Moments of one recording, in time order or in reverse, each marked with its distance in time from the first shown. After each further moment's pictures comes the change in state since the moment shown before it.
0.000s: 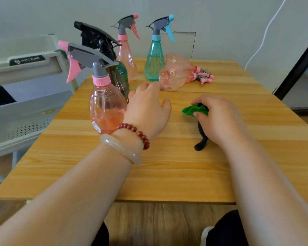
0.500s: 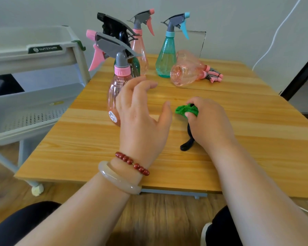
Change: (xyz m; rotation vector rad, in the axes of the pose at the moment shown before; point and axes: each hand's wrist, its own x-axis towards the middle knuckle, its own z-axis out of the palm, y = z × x) left_hand -0.059 -0.030 -0.006 -0.208 0.536 0.189; right_hand -0.019 -0.046 0.030 -0.021 -0.003 0.022
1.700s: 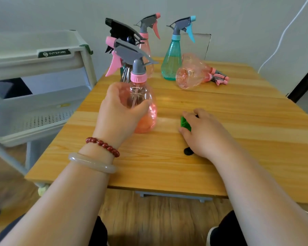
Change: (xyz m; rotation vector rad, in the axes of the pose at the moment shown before) left_hand 0.038 -0.044 -0.034 -0.070 -0.265 -0.474; right_hand -0.006 -0.009 0.006 -0.258 -0.359 -0.019
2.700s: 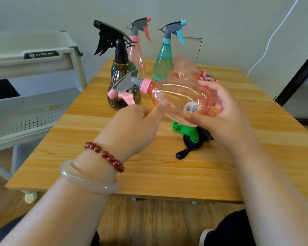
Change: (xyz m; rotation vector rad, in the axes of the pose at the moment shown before) left_hand -0.026 0.053 0.012 0.230 -0.409 -0.114; right_hand -0.009 0.035 -0.028 0.984 0.396 -0.260
